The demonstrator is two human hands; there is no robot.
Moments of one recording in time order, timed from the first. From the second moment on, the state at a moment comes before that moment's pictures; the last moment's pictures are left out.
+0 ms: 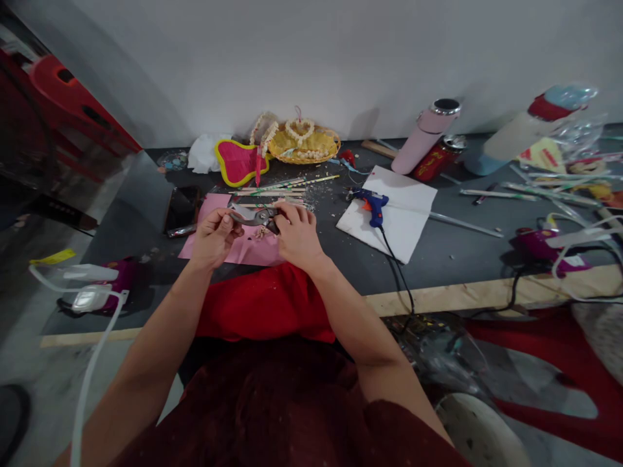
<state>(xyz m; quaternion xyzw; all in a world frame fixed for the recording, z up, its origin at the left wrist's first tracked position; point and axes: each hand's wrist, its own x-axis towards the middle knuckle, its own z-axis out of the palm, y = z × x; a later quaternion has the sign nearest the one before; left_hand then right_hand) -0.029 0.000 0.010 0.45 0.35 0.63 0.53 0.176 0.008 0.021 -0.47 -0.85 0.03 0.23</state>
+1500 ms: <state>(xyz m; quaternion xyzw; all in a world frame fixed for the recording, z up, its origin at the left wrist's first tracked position) -0.031 0.002 0.001 0.56 0.37 0.58 0.46 0.170 0.004 0.016 -0.49 -0.84 -0.02 0.21</state>
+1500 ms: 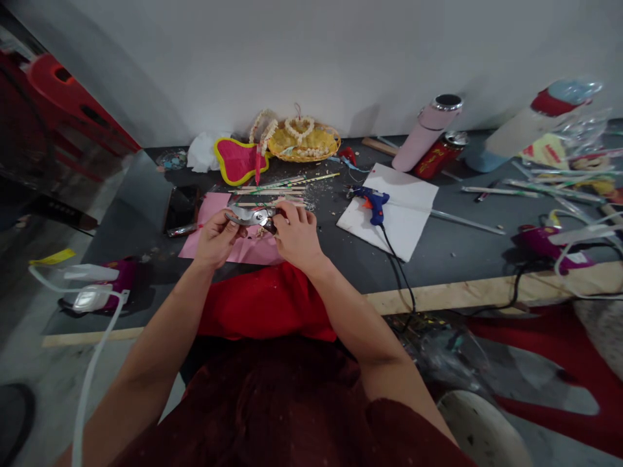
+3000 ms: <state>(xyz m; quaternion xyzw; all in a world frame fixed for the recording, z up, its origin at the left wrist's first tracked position) -0.027 -0.001 0.005 0.53 0.38 0.60 0.47 0.168 0.004 0.024 -0.55 -0.82 0.04 0.18</state>
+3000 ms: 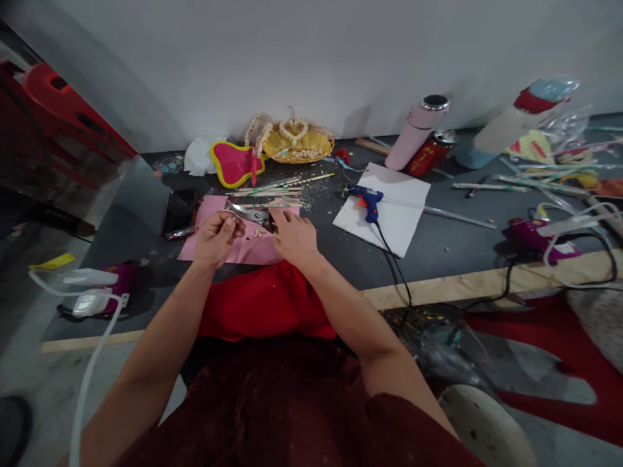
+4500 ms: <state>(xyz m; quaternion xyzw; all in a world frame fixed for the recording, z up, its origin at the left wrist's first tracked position) -0.038 0.008 -0.017 0.72 0.66 0.20 0.01 0.197 0.043 -0.011 -0.67 -0.73 0.04 0.15</state>
